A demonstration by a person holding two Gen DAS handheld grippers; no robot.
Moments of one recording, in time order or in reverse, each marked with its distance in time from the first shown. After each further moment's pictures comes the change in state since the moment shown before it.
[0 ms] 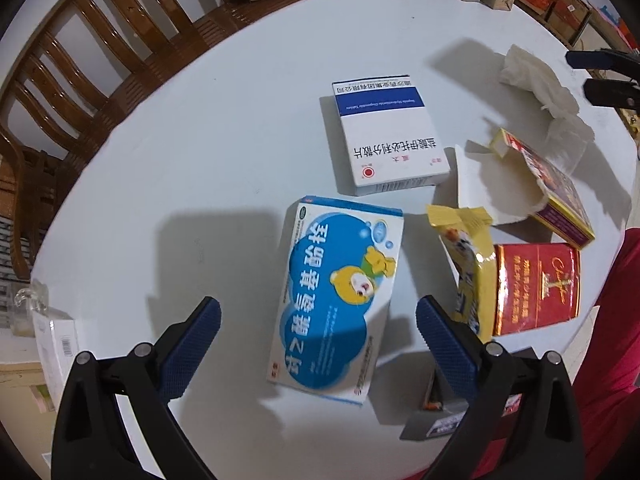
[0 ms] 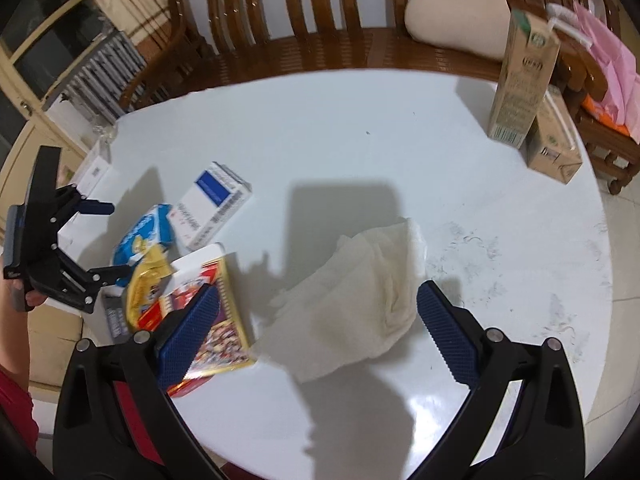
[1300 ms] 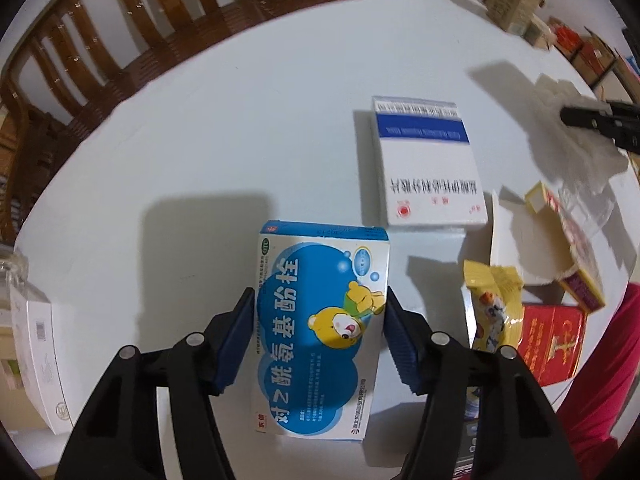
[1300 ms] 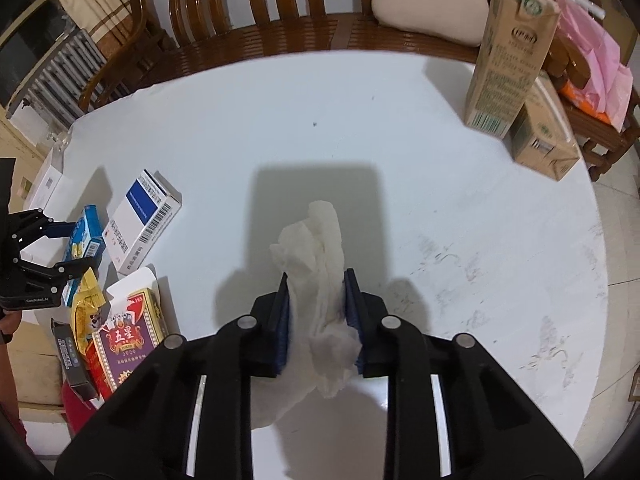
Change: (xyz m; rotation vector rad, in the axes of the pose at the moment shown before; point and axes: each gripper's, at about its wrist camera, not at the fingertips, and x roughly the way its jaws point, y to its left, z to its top) left arm 0.019 0.018 0.012 -0.163 -0.038 -0.020; right arm 0.024 -0.026 0.014 0.040 0.031 -0.119
